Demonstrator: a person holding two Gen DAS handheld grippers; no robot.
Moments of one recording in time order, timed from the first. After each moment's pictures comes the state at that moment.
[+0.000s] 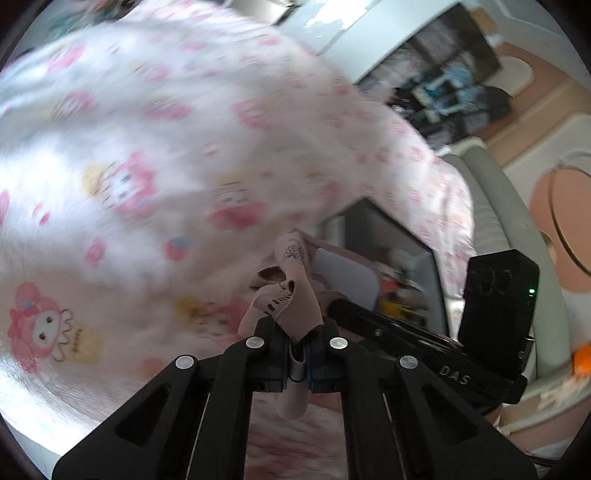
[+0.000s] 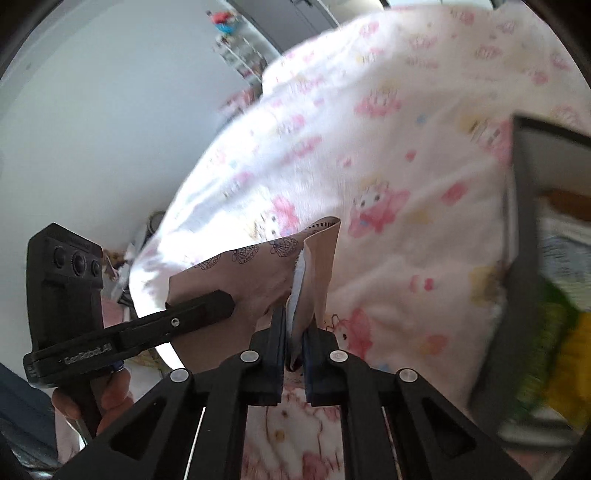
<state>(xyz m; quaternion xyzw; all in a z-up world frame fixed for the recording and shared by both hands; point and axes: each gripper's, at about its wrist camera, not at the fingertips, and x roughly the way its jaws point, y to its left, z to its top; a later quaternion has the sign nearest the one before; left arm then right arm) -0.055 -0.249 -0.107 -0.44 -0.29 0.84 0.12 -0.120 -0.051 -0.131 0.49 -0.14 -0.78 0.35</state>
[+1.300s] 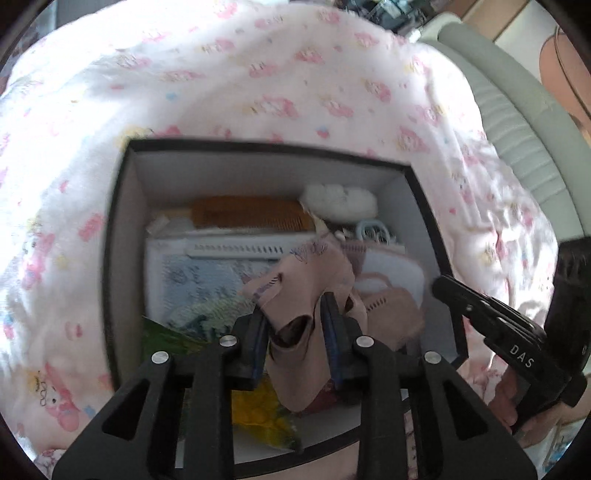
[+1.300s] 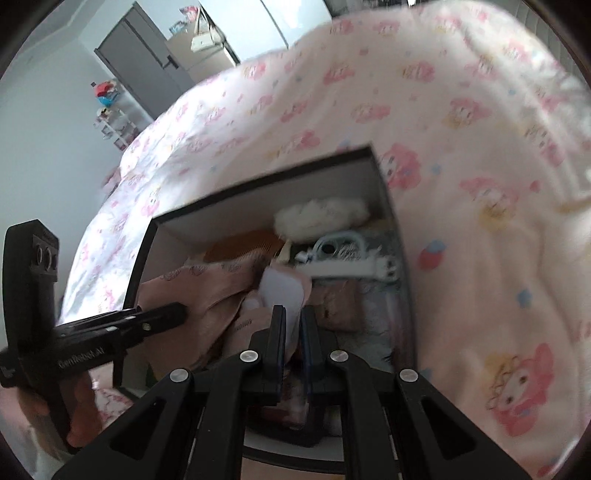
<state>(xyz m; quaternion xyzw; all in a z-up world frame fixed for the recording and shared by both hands) -0.181 0.021 -0.126 -0.54 -0.11 0.82 0.15 -0.138 0.265 -0.132 0.47 -0.15 -0.86 0.11</state>
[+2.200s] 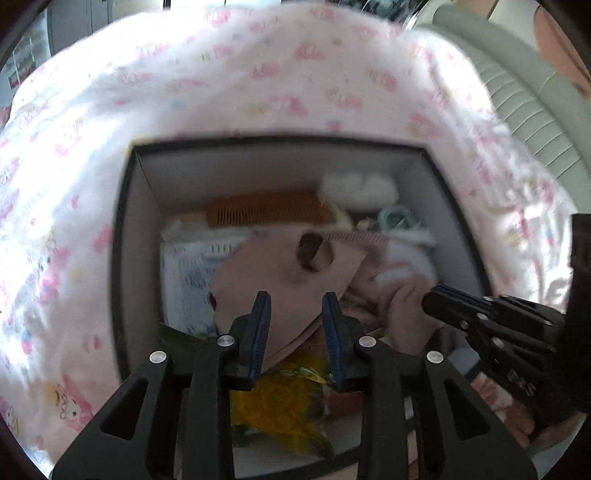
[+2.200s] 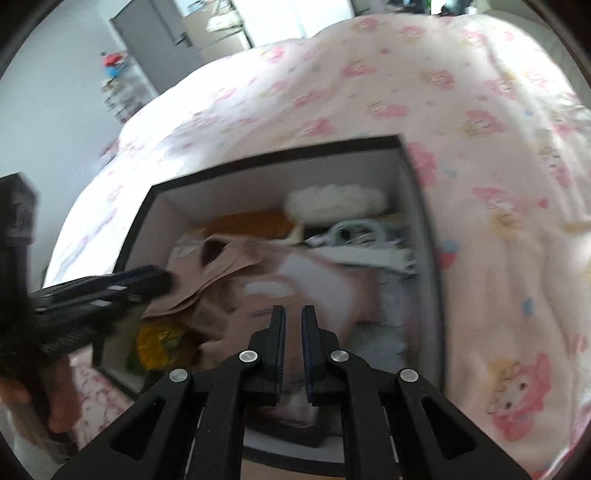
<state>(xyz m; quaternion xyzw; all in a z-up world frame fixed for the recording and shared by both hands) -0.189 0.037 -0.153 -0.55 -0.04 0.82 0.13 -0.142 0.236 -0.147 0.50 -0.10 -0.85 0.13</state>
